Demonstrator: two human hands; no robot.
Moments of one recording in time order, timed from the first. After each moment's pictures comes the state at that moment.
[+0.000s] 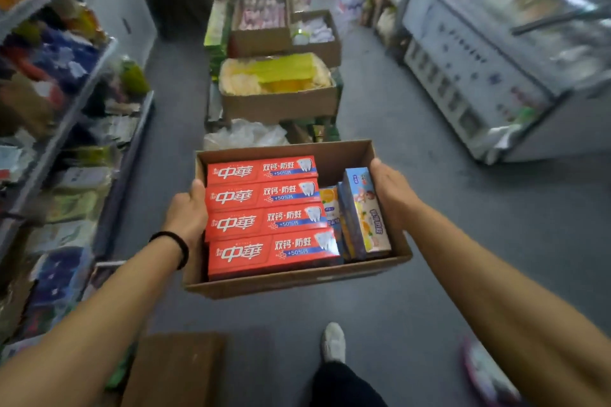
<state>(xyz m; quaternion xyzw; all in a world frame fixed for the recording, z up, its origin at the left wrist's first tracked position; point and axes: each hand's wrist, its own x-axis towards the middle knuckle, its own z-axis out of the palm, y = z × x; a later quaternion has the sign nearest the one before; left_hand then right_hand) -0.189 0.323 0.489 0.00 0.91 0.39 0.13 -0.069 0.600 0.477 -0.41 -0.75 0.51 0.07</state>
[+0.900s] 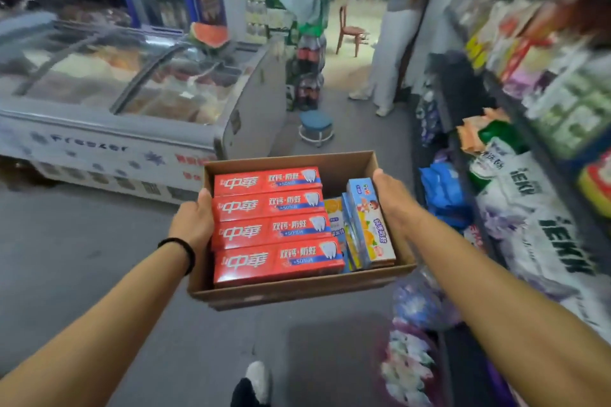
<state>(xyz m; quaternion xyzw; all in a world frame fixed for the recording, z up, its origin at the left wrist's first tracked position) -0.096 1.200 0.501 0.52 0.73 0.30 0.33 0.212 1.183 0.514 -0.76 -0.35 0.40 0.38</state>
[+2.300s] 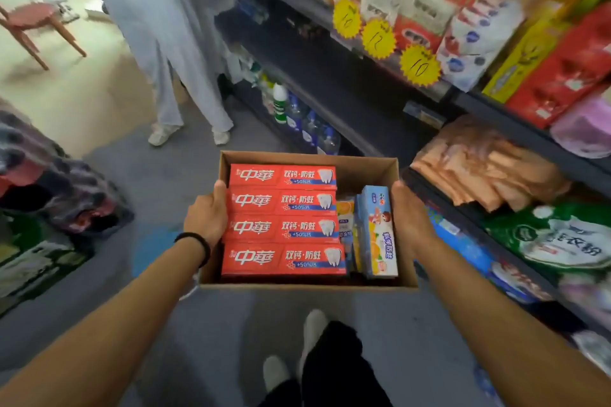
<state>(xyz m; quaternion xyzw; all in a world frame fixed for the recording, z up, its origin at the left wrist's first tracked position) 0.606 2.261 0.395 0.83 0.41 0.02 0.38 0.736 1.982 0.363 -0.82 0.09 0.21 0.52</state>
